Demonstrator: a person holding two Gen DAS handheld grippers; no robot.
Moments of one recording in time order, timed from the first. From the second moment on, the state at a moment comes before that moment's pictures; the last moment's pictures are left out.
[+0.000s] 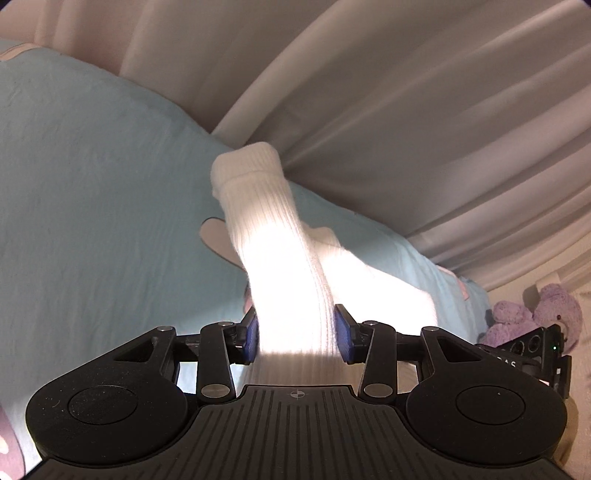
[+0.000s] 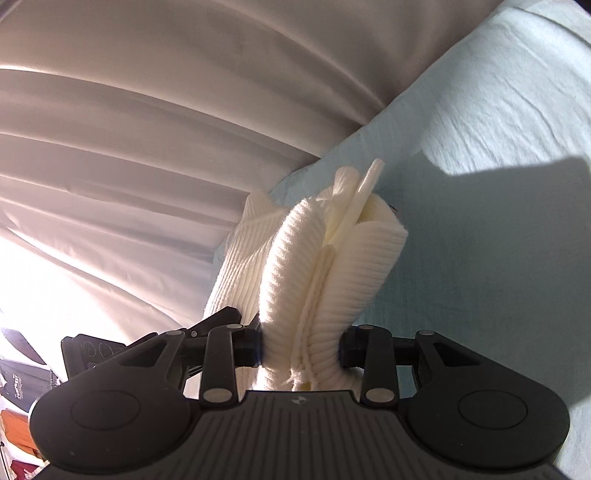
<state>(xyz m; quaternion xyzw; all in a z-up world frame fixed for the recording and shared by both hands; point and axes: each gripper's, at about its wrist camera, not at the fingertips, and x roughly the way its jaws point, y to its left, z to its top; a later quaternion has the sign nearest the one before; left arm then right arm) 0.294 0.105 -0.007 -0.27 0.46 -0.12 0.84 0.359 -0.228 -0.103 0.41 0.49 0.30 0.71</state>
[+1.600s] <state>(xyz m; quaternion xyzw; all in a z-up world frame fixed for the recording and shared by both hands) 0.225 0.110 -0.008 -0.23 0.37 0.15 0.89 0.299 -0.114 -0.071 0.05 0.29 0.22 0.93</state>
